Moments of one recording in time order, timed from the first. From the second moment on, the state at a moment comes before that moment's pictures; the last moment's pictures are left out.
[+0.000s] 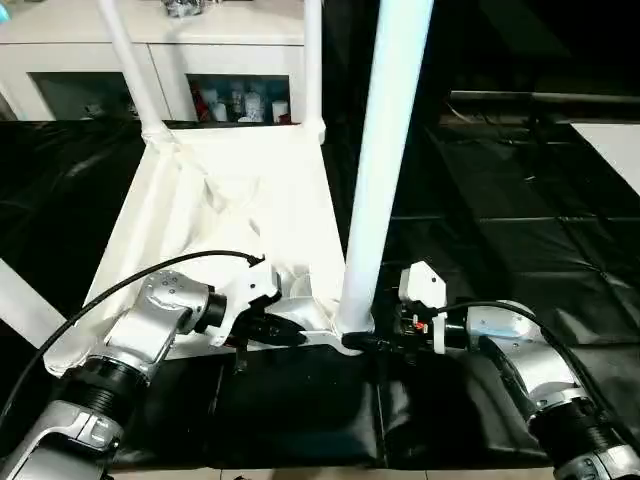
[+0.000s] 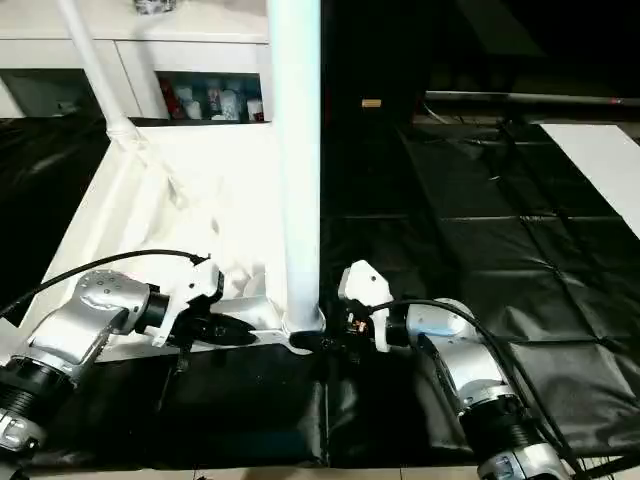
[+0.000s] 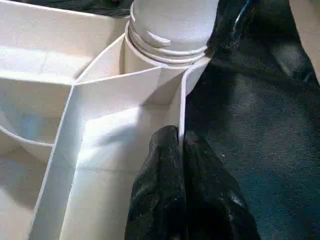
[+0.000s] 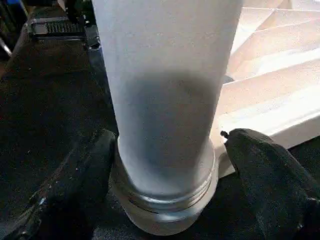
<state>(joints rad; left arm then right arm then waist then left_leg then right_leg) -0.48 0.48 -0.31 0.39 -0.07 0.24 -1.32 -0.35 -0.37 0.24 0.37 0.17 0.02 1.12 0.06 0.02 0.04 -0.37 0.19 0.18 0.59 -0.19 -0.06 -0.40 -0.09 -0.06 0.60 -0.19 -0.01</state>
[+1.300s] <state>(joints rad) -0.63 0.17 -0.27 0.65 0.08 0.26 -0.73 -0.48 0.01 0.08 0.65 0.02 0.06 0.20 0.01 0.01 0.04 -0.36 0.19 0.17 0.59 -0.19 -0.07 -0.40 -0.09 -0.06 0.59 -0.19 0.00</state>
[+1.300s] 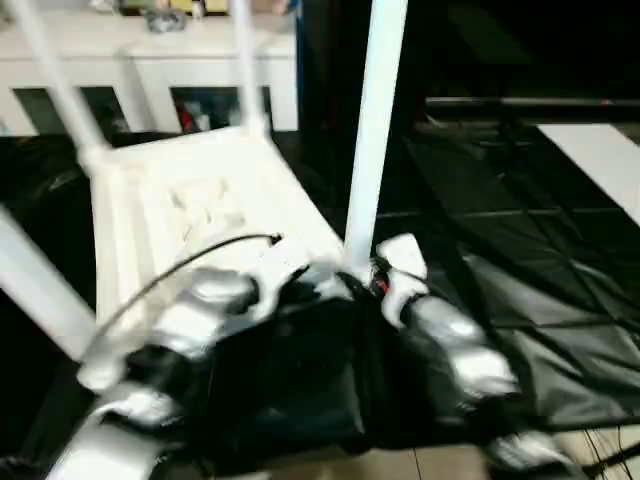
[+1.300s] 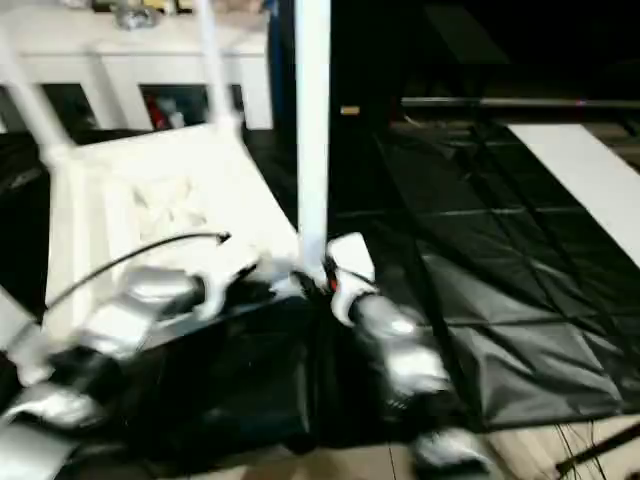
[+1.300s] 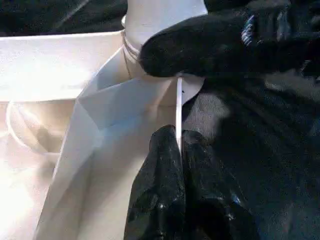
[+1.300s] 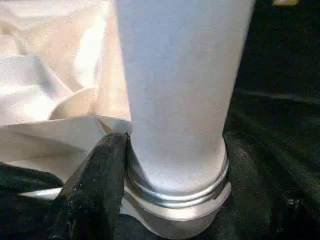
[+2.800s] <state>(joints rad) -0.46 0.47 -0.33 0.37 -0.05 0.20 -1.29 -0.33 -0.39 0.26 0.36 0.13 0.02 1.09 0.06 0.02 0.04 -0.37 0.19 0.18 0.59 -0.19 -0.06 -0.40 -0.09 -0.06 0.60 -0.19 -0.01</state>
